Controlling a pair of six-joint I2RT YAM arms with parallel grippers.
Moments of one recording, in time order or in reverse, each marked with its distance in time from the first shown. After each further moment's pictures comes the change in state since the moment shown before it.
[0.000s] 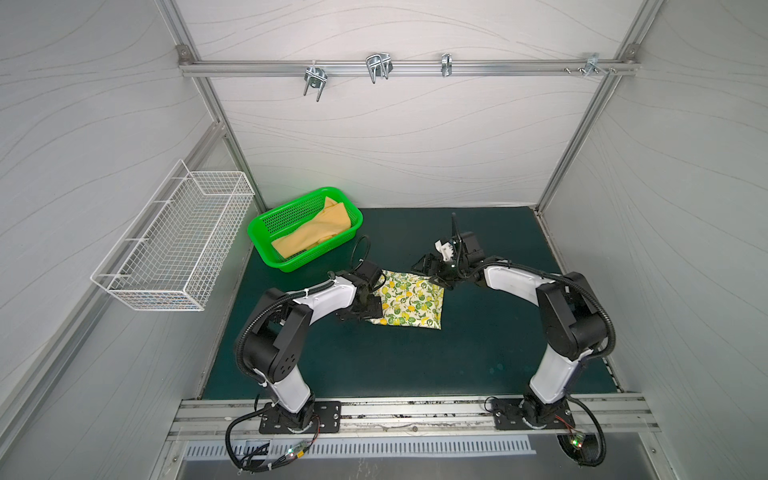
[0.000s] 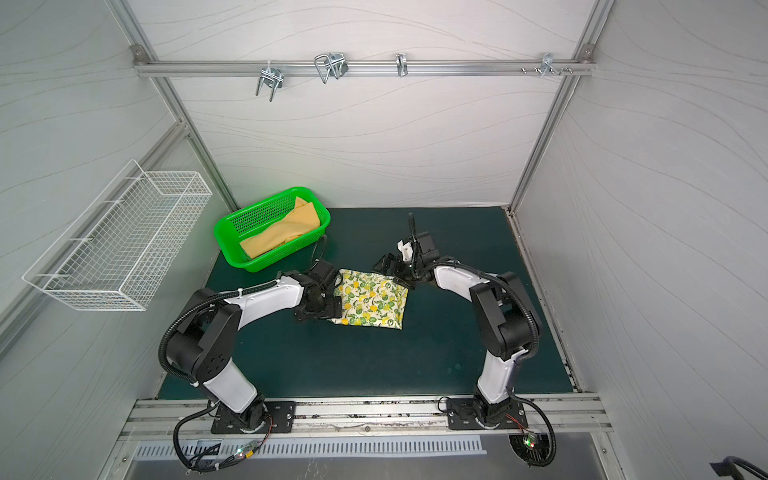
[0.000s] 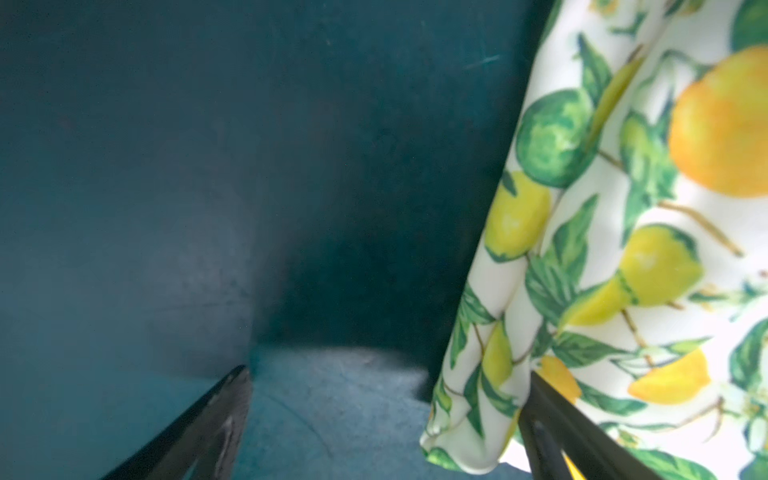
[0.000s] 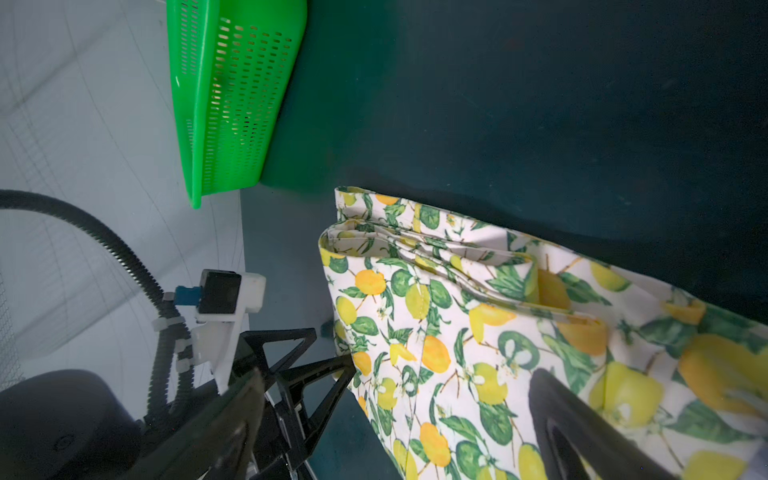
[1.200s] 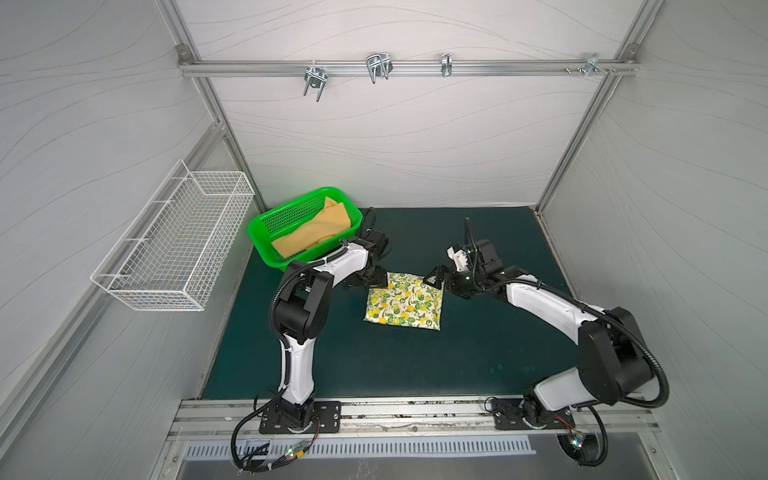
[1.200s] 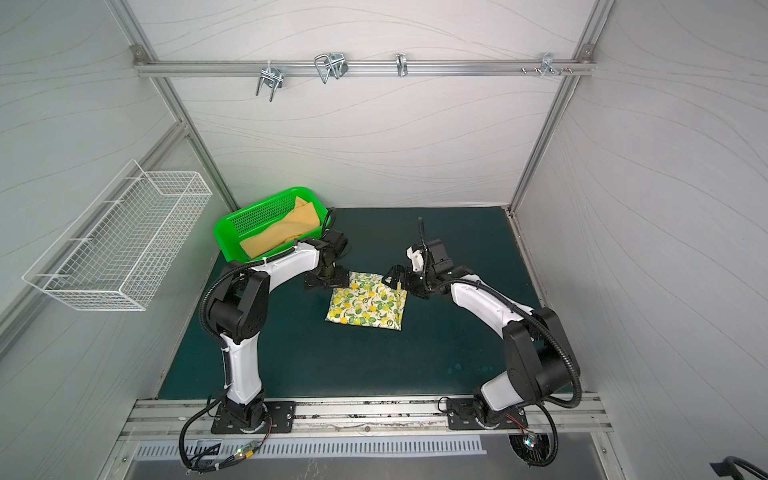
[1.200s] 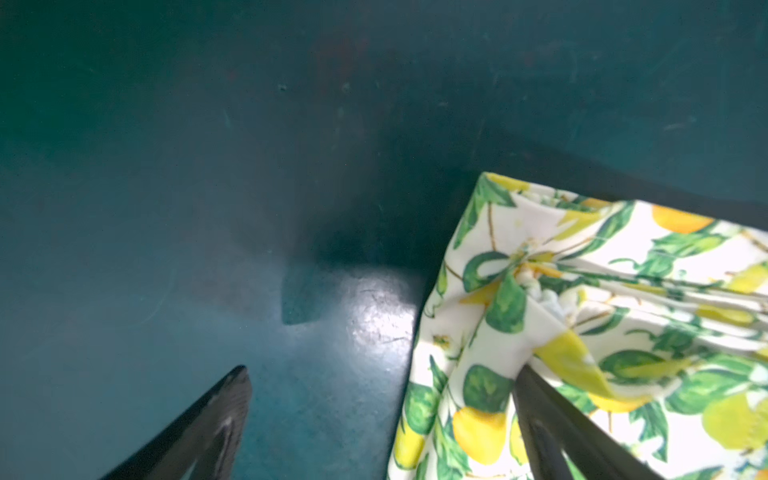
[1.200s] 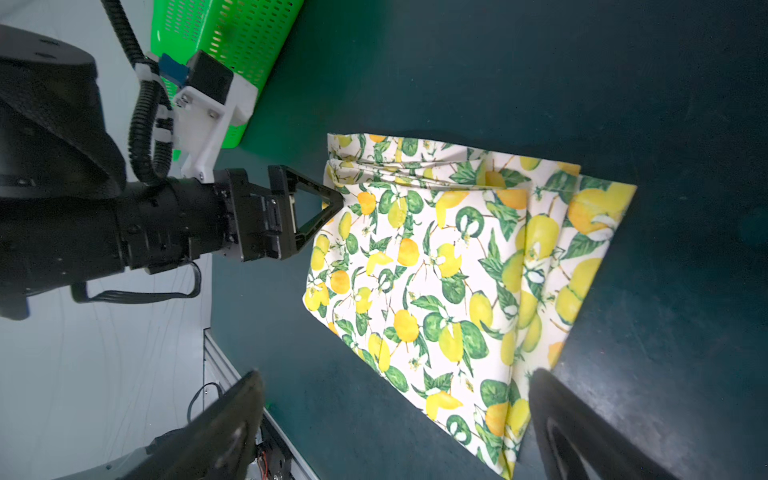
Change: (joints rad) left arm 0.077 0.336 0.500 -0.194 -0.034 0.130; right arm 0.017 -0.289 -0.153 -0.192 0.119 -0.116
